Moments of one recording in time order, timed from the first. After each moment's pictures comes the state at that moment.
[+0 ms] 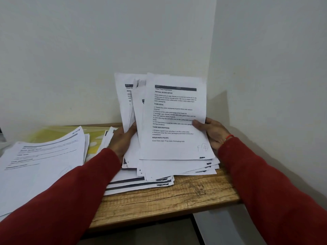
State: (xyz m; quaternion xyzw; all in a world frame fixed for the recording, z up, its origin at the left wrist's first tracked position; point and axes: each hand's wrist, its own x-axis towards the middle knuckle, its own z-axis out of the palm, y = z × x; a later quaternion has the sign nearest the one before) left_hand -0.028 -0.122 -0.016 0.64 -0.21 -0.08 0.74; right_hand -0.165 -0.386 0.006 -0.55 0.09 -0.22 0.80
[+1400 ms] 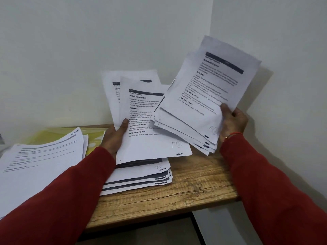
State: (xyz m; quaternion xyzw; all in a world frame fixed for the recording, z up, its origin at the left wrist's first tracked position) left_hand -0.023 -0.113 -0.006 0.58 -0.19 -0.07 0.78; right_hand -0.171 -0.412 0.022 -0.40 0.12 -0.62 0.66
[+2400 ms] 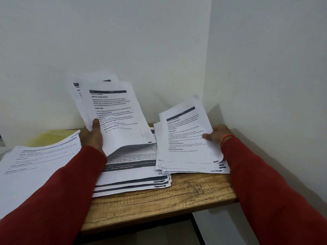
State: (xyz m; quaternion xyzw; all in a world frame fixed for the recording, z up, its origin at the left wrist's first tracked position) left_hand 0.016 -0.078 -0.001 0.60 -0.03 0.15 0.78; right_hand -0.173 -0.430 0.004 -0.80 0.34 -0.23 0.43
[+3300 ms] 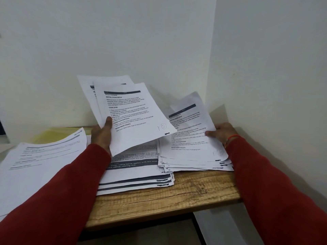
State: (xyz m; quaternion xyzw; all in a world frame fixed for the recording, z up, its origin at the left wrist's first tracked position) left_hand 0.015 -0.088 -0.006 0.58 -0.07 0.03 0.81; right_hand -0.170 -0.434 -0.001 -0.77 0.29 -0.27 0.50
